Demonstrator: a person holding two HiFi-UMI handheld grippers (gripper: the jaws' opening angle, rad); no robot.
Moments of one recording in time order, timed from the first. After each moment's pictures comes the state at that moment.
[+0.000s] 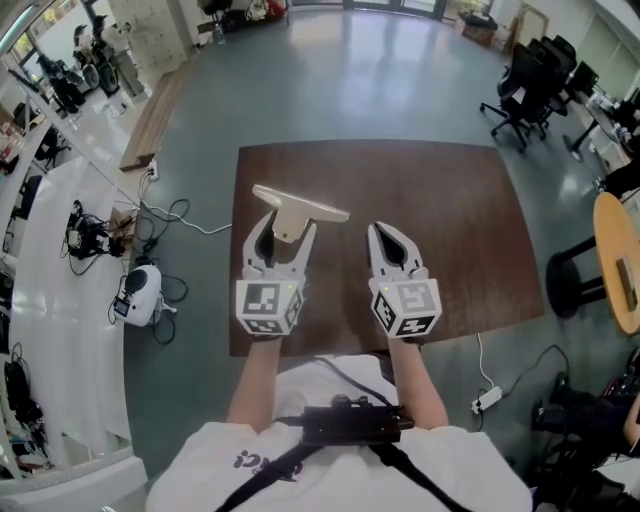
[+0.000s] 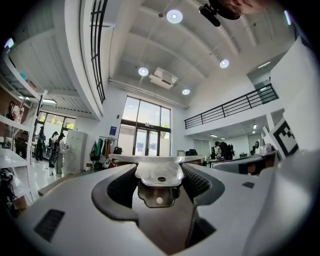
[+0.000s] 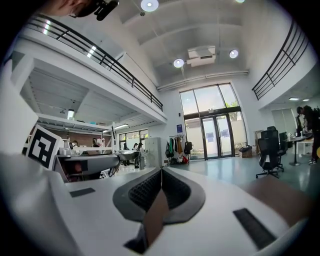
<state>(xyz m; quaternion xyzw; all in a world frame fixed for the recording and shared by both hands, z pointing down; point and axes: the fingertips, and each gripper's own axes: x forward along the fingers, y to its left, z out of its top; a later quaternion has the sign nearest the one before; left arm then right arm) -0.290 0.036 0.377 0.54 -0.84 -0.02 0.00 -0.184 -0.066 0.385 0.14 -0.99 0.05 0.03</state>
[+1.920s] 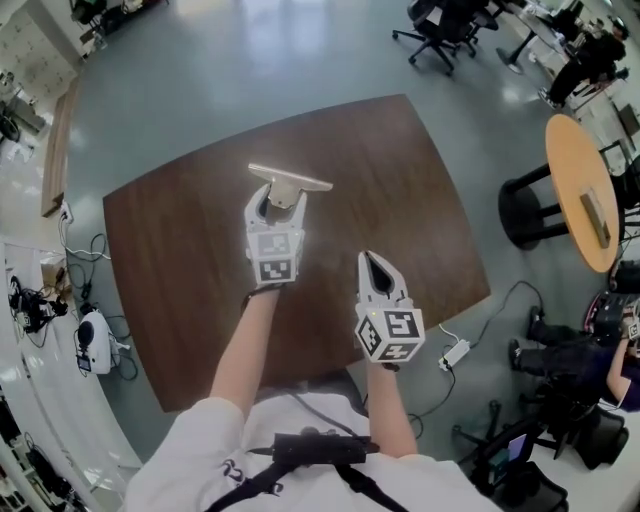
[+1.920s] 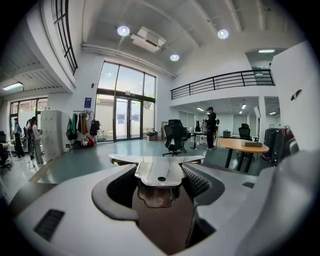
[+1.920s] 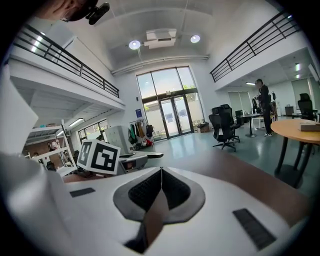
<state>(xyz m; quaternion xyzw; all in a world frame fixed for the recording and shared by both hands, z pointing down) -0.210 -0.391 0.538 0.61 -0.78 0.10 0.12 -0.006 -0.349 0.507 0.33 -0.92 0.18 0.11</state>
